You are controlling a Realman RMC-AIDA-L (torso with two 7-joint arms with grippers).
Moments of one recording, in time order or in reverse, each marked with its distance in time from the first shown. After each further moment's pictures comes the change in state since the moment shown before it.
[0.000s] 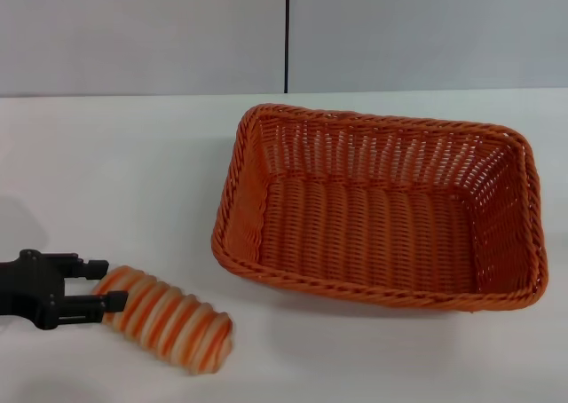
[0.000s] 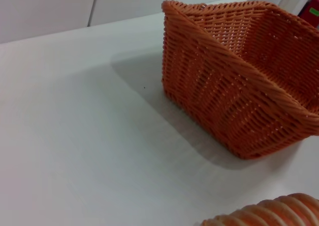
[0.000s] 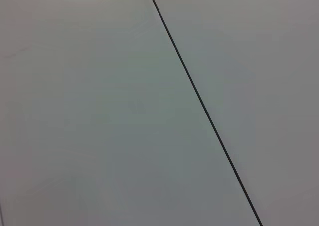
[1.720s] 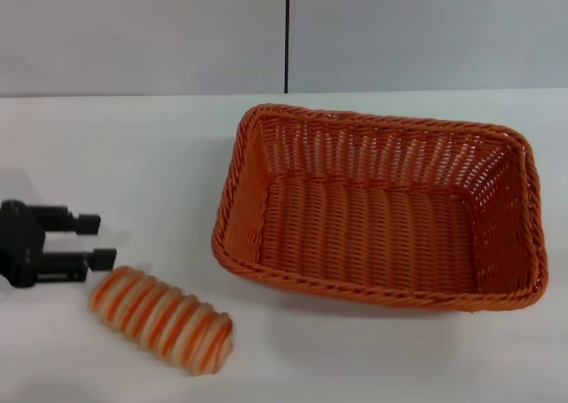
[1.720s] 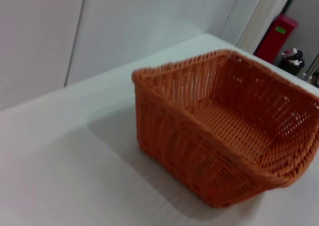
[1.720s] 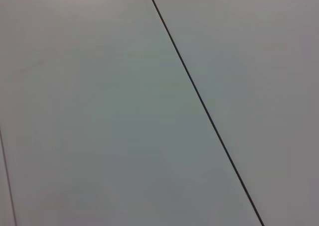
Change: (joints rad) left arm -0.018 0.066 0.063 0.087 -0.151 0.118 -0.081; right arm -0.043 0.001 0.008 0.001 0.011 -0.069 0.008
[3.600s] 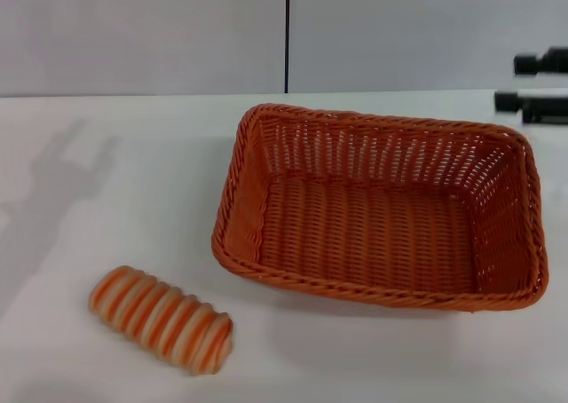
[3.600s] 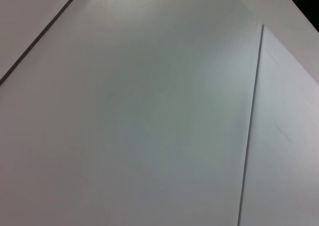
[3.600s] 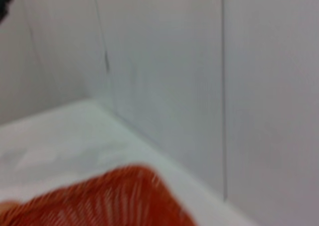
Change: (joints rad) left arm 0.038 -0.120 0.181 -0.711 -1.428 0.120 0.713; right arm 0.482 -0.034 -0.456 -0.551 -0.715 0.239 0.394
